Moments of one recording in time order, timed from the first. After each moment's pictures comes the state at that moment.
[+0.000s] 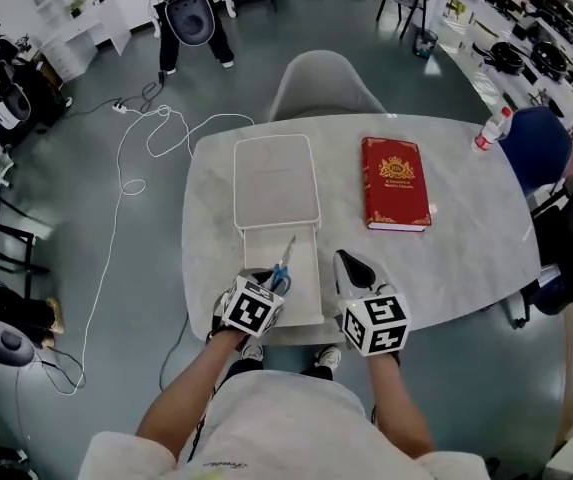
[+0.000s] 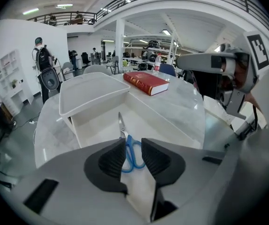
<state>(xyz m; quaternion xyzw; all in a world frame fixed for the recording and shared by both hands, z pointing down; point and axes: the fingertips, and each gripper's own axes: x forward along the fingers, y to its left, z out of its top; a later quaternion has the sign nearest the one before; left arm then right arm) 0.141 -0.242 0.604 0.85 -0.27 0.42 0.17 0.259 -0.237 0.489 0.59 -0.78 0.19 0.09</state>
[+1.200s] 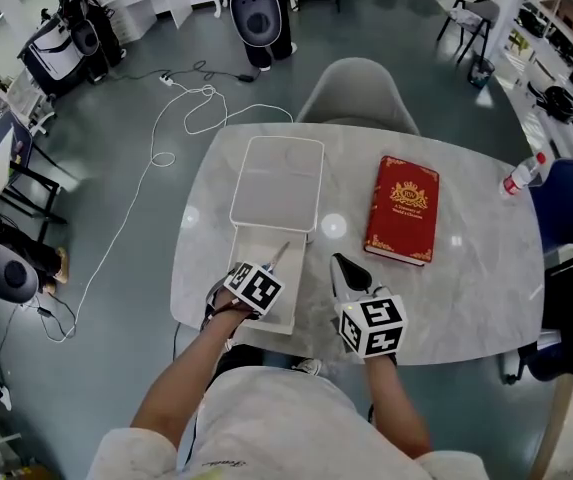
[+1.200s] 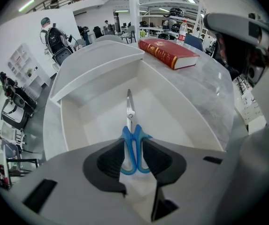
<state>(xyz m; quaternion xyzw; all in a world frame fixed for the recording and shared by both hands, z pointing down) 0.152 -0.258 0.658 0.73 -0.34 0.56 0.21 0.298 -0.266 0.504 0.49 -0.85 0.19 0.10</state>
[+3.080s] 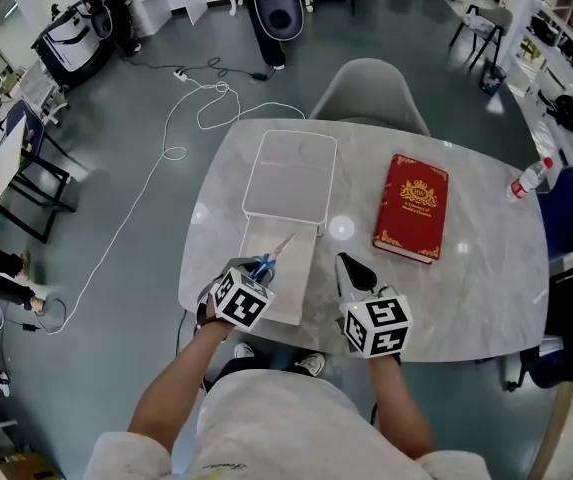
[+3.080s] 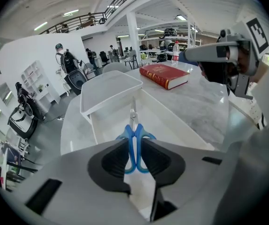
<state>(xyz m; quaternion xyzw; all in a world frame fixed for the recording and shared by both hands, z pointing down) 0.133 -0.241 0.597 0.77 -0.40 0.47 0.14 0.286 -0.245 0.497 0.47 -0.86 0.18 0.10</state>
